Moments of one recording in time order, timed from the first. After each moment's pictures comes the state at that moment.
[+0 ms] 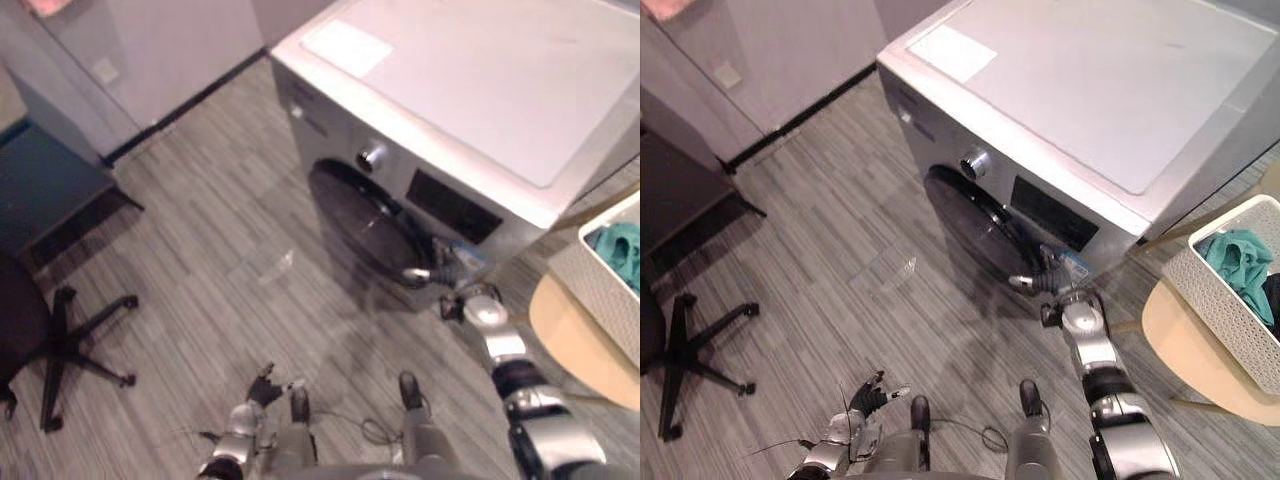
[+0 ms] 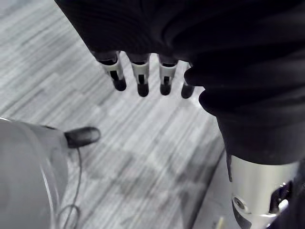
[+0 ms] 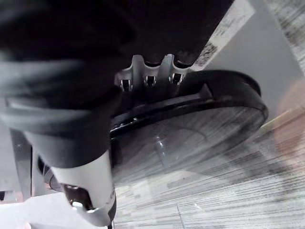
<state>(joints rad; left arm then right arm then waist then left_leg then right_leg) -0.04 0.09 -0.03 0.98 0.05 -0.11 0.08 -0.53 -0.33 0.08 0.74 0.11 -0.09 0.05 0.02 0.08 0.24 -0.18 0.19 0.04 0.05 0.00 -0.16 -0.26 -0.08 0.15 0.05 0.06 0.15</state>
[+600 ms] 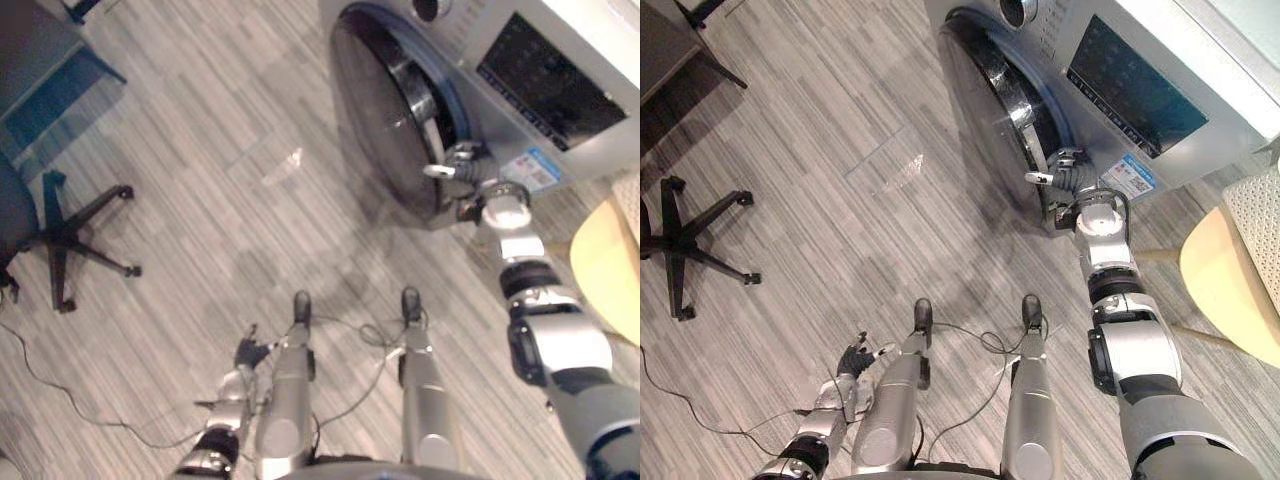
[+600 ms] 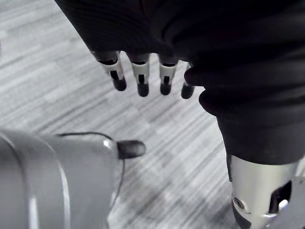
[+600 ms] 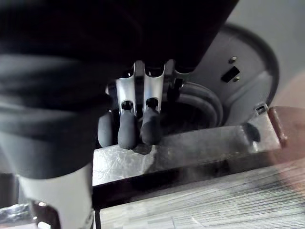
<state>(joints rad) -0.15 0.07 -0.03 0.88 -0.11 -0.13 0.17 -0.94 -0.37 0.00 0.95 0.14 -0.11 -0.04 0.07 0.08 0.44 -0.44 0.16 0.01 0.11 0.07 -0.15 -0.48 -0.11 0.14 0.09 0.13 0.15</state>
